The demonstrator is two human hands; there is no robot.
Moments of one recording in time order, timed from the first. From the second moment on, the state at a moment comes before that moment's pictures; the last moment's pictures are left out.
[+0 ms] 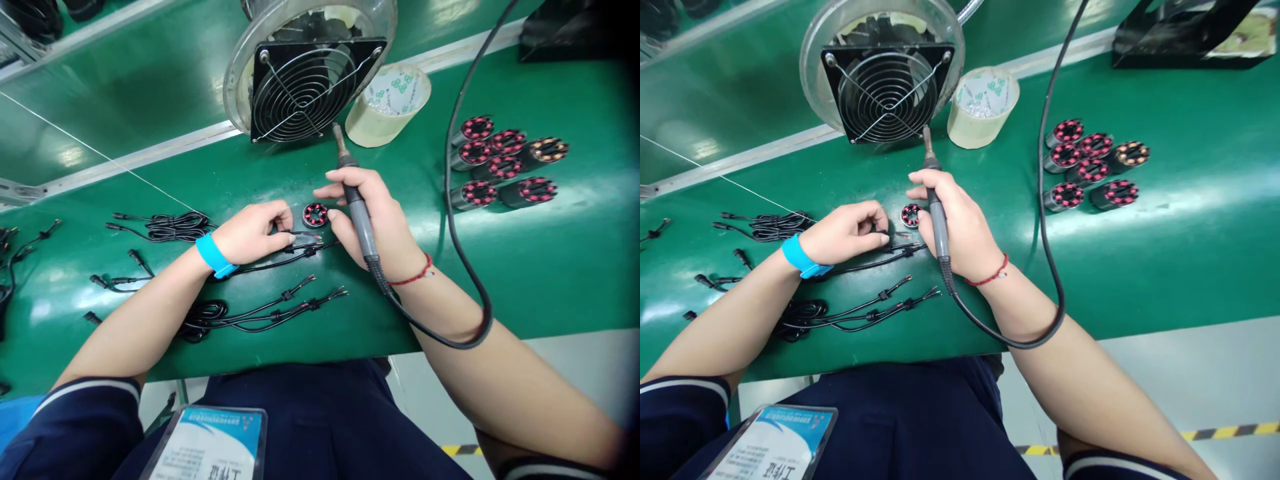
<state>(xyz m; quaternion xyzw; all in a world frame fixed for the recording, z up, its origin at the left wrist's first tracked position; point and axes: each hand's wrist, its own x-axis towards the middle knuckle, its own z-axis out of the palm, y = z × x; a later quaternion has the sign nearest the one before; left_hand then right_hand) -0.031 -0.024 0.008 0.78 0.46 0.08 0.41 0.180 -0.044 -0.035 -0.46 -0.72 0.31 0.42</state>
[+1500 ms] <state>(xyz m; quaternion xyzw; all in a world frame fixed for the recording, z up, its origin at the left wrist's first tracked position) -0.024 -0.029 0.010 0.84 0.35 0.10 0.41 0.158 -0.057 -0.030 -0.37 -0.65 0.41 0.52</state>
